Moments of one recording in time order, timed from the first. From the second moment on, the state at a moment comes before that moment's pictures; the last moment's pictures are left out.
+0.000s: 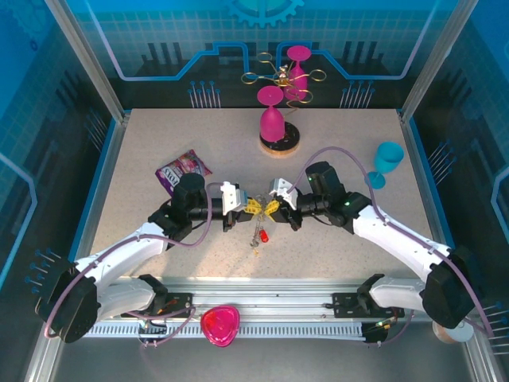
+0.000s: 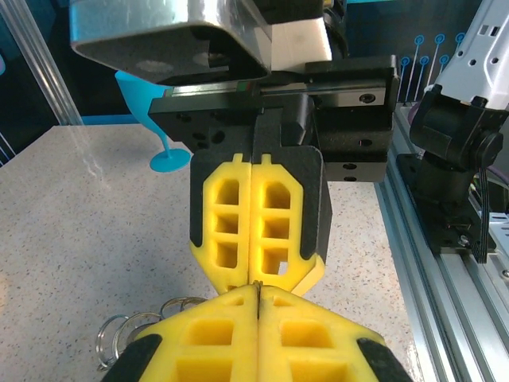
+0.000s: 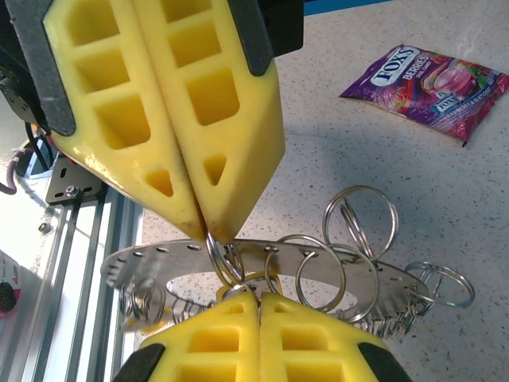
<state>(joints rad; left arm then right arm) -0.56 1.12 0.63 0.21 0.79 0.31 0.61 1.22 0.85 -0.29 -0.69 -0.37</state>
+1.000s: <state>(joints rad) -0.56 1.12 0.61 0.31 0.79 0.25 0.61 1.17 0.79 -0.09 -0.73 -0.33</state>
